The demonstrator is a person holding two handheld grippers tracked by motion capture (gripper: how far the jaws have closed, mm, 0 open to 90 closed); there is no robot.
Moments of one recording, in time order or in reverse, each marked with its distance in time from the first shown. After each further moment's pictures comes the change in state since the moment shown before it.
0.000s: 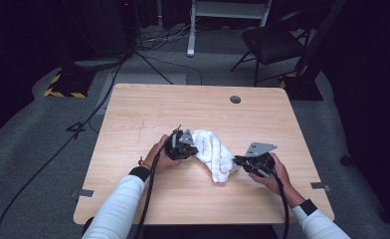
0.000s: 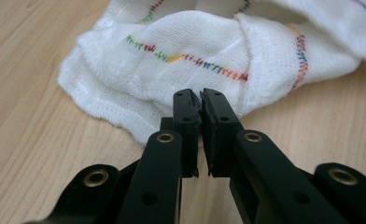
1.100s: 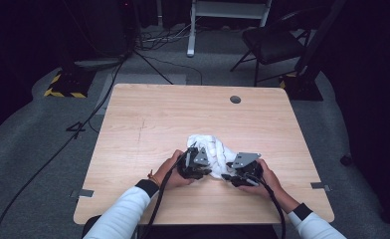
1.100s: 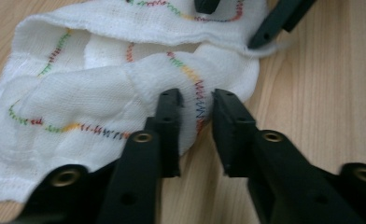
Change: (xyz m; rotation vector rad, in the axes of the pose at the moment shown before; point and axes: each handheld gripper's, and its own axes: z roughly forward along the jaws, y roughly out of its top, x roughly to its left) left arm -0.061 0.016 0.012 0.004 -0.046 0.073; right arm 0.034 0.000 0.027 0.071 0.081 -0.093
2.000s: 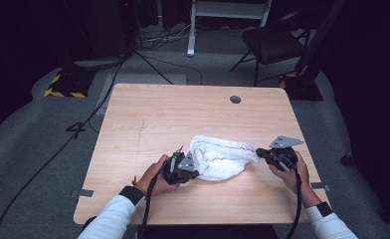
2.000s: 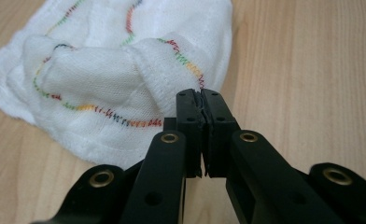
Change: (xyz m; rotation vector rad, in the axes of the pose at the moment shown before) left arm -0.014 -0.025 -0.040 0.016 -0.031 0.004; right arm -0.071 -0.045 -0.064 -0.065 -0.231 0.282
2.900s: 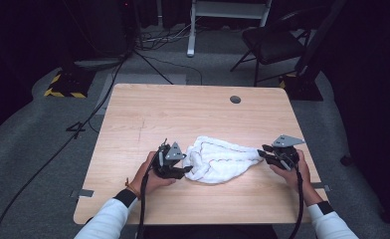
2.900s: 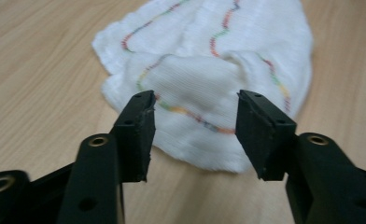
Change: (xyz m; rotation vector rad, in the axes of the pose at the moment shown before) left arm 0.021 -0.015 -0.017 -0.107 0.160 -0.222; right arm -0.010 -0.007 0.009 -0.007 -0.043 0.003
